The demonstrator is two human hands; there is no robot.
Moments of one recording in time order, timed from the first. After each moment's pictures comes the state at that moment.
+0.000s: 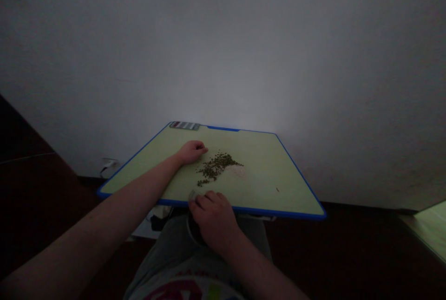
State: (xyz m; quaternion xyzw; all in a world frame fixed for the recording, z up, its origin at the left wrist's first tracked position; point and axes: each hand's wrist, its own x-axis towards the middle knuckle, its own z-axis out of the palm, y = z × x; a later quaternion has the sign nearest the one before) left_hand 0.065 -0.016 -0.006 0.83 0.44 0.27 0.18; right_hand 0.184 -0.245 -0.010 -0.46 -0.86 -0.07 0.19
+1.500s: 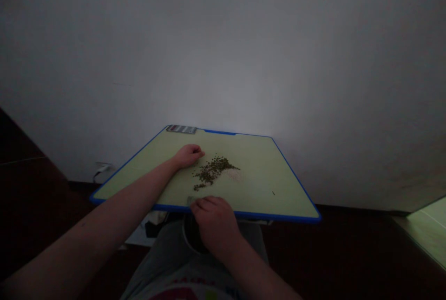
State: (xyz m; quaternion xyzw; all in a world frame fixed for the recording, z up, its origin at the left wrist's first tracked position) left_hand 0.065 -0.014 -0.007 0.84 0.45 0.26 0.18; right_hand 0.192 -0.247 -0.006 -0.49 -0.84 -0.05 0.22
